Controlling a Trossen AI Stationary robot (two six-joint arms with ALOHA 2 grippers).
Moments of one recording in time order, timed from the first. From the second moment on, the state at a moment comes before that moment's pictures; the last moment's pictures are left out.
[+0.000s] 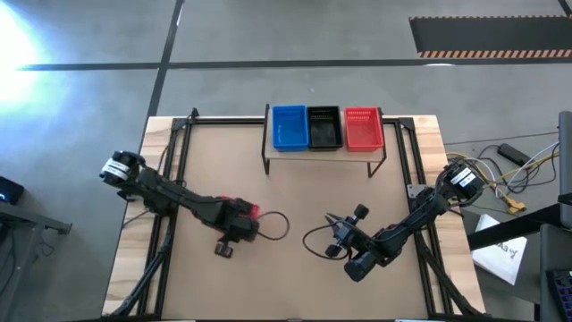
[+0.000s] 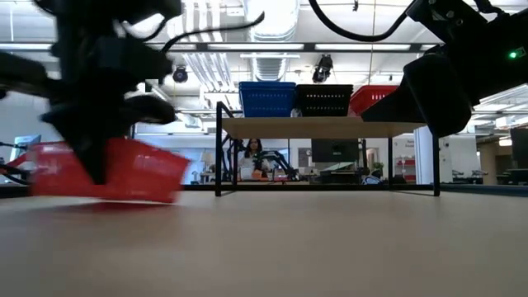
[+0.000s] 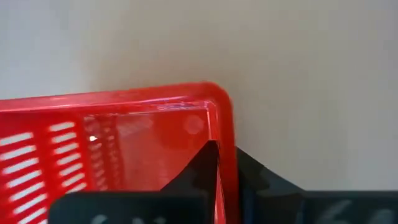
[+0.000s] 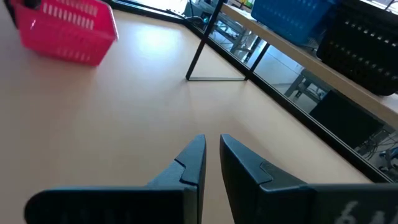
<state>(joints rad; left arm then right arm) -0.34 1.57 0.93 -0.69 -0.02 0.02 0.65 1.75 0.79 -0.09 1.25 0.64</state>
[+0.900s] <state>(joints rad) -0.32 1.94 1.33 -0.48 -0.05 0.67 0.54 1.77 0.98 -0.09 0.56 0.01</state>
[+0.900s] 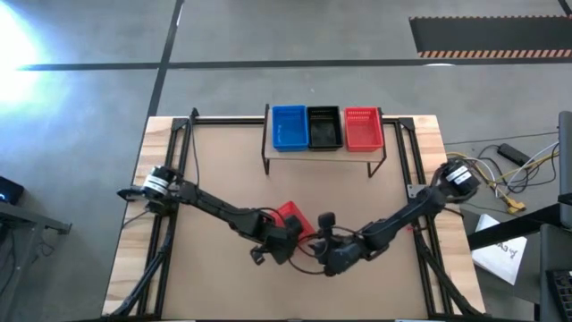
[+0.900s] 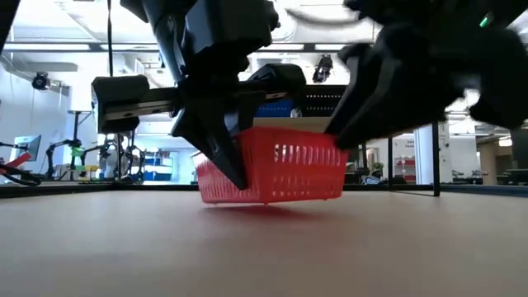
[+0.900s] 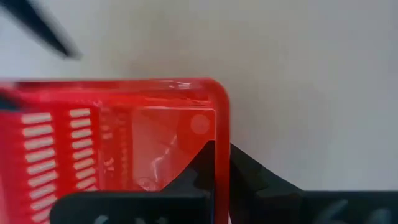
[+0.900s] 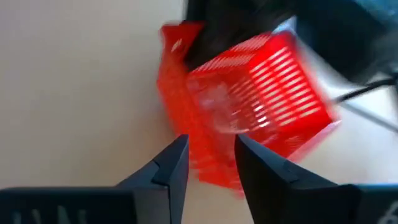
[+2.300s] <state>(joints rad) -0.43 1.51 0.75 0.31 -0.50 0.01 0.66 1.60 1.51 -1.47 0.71 0.38</state>
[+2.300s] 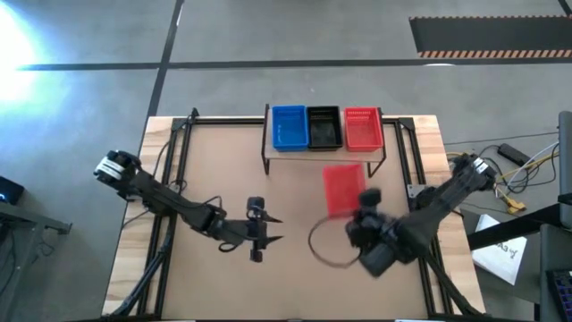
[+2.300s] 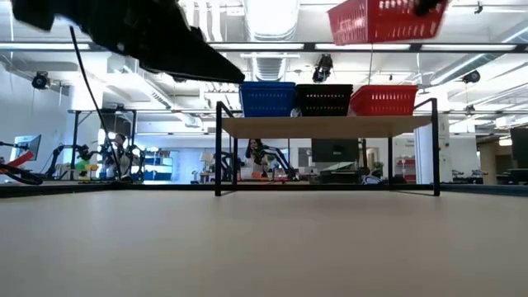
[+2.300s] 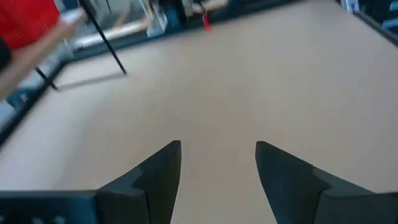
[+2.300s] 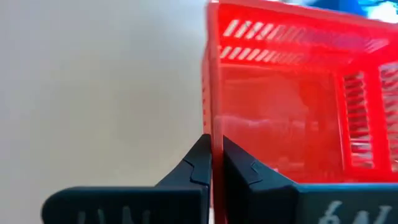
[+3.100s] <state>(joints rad) -0.43 1.53 0.68 0.54 -0.50 0.09 -0.34 1.16 1.39 -1.17 0.23 -0.47</state>
